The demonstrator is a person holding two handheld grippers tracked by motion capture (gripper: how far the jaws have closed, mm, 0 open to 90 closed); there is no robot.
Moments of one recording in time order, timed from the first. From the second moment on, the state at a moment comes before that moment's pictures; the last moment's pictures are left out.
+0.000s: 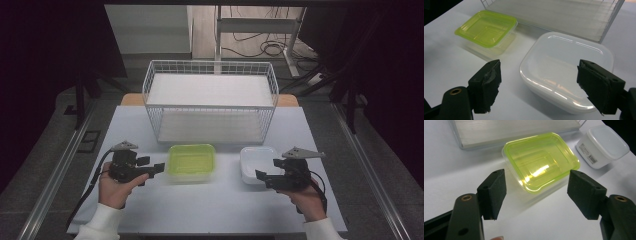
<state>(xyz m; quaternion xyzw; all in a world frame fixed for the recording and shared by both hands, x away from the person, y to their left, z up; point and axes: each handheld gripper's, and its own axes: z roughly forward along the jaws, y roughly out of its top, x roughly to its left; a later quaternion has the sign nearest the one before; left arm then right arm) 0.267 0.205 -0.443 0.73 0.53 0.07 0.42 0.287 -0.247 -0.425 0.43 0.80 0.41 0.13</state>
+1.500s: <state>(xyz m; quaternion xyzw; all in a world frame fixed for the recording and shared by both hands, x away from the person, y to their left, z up) 0.317 0.209 -0.450 0.70 0.58 -0.02 0.43 0.342 -0.147 -0.423 0.47 0.79 0.39 0.03</state>
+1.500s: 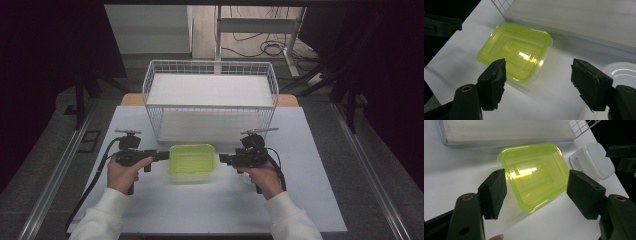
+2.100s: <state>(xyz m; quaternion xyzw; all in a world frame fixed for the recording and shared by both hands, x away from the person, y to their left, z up) 0.343 0.217 -0.477 0.67 0.60 -0.06 0.42 0.381 -0.120 -0.455 0.51 0.78 0.35 -0.03</state>
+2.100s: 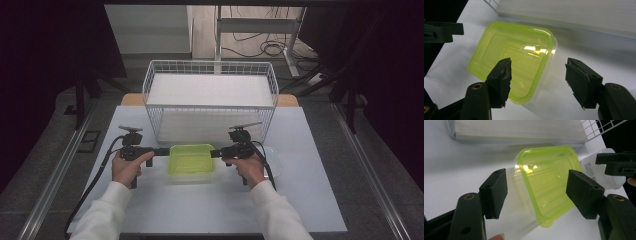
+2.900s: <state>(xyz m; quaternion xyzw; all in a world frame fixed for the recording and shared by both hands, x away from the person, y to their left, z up) 0.357 0.206 -0.514 0.66 0.63 -0.11 0.40 0.396 -0.102 -0.479 0.54 0.78 0.32 -0.06</state>
